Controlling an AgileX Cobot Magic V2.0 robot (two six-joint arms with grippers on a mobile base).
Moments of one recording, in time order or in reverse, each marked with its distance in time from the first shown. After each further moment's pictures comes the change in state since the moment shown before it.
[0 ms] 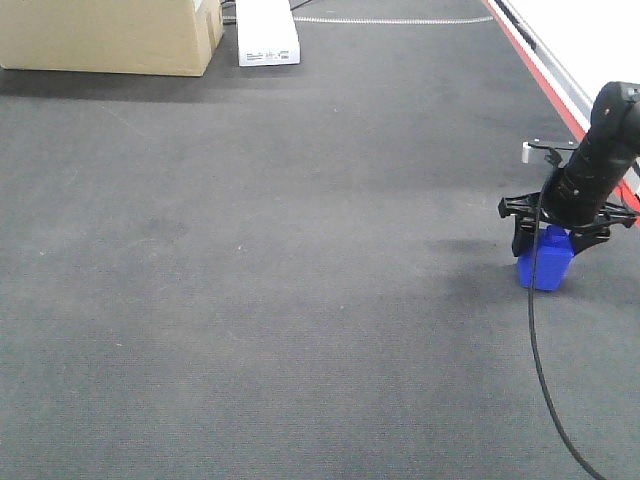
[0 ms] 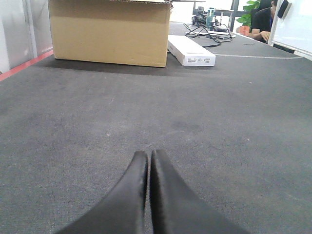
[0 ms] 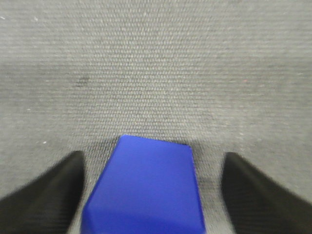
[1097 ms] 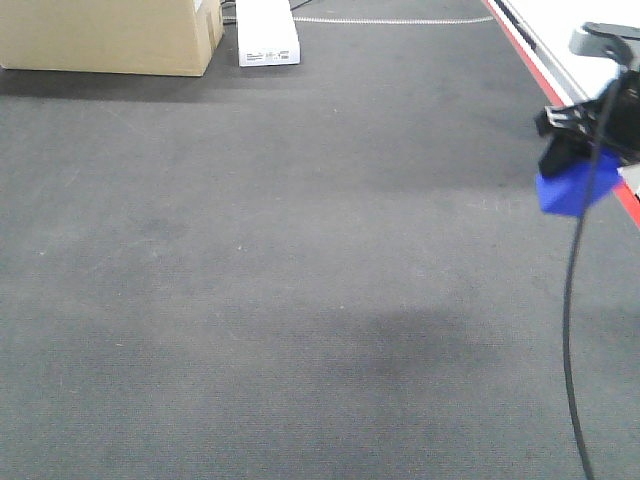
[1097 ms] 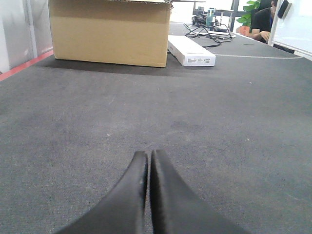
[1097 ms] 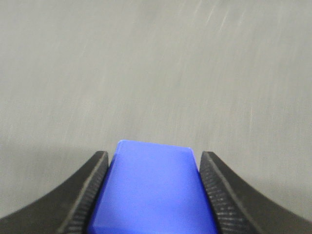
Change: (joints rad) left arm 0.000 0.000 0.000 0.000 0.000 0.000; right arm 0.000 -0.518 0.237 0.156 -0.008 -0.159
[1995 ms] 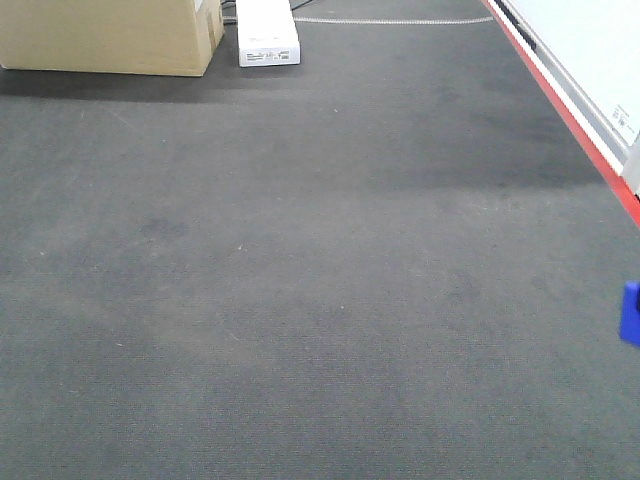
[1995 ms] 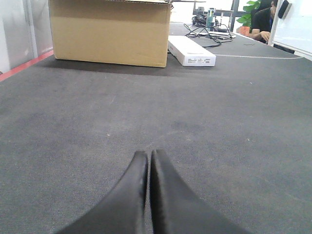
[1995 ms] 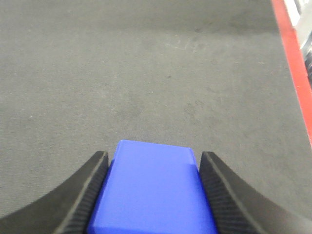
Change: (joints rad) left arm 0.000 0.000 0.000 0.000 0.000 0.000; right arm 0.000 -1.094 1.055 0.027 -0.560 -0.053
